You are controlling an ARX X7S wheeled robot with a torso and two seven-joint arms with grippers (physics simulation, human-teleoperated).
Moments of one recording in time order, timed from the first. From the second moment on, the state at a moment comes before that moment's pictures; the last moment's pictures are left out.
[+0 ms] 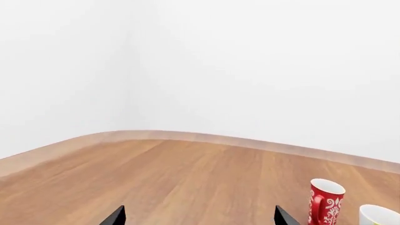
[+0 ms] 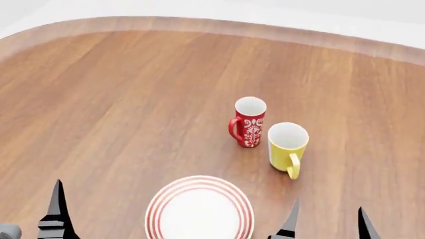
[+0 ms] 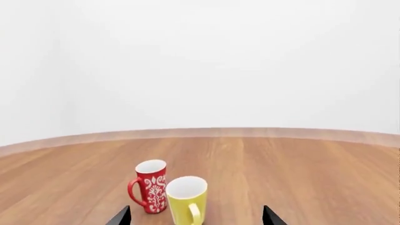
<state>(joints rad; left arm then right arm) -0.02 -0.22 0.05 0.34 -0.28 -0.16 -0.17 0.00 0.19 -0.02 -0.27 0.23 0.10 0.21</state>
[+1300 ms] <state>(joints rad) -0.01 -0.25 0.04 0.40 -0.34 -0.16 -0.22 -0.05 0.72 -0.11 -0.62 0.44 0.55 -0.14</state>
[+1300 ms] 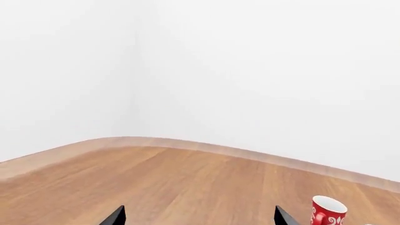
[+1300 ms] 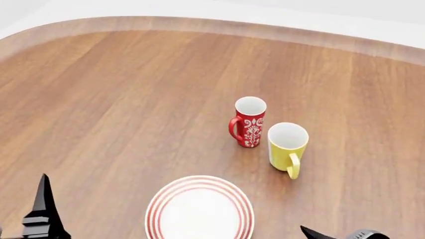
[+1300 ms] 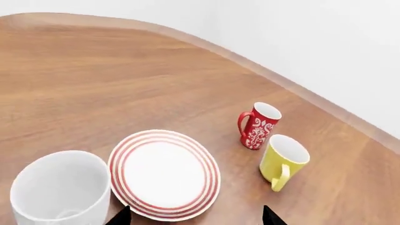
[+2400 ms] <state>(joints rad) -0.01 -0.26 0.08 0.42 -0.35 -0.16 -0.24 0.14 0.70 -0.41 -0.47 0.37 0.64 -0.34</state>
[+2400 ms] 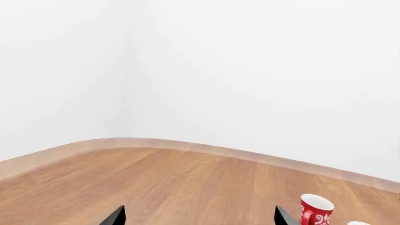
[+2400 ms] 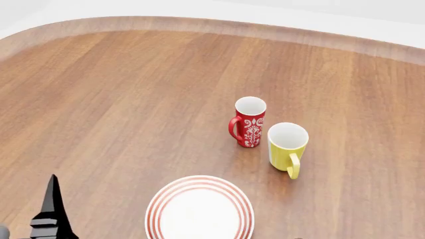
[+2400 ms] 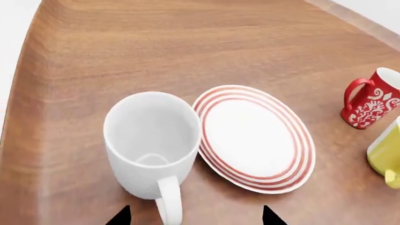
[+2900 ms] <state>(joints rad) -0.01 -0.27 0.09 0.43 -0.35 -0.16 -0.26 0.25 0.62 -0.54 -0.27 0.32 0.58 -0.44</state>
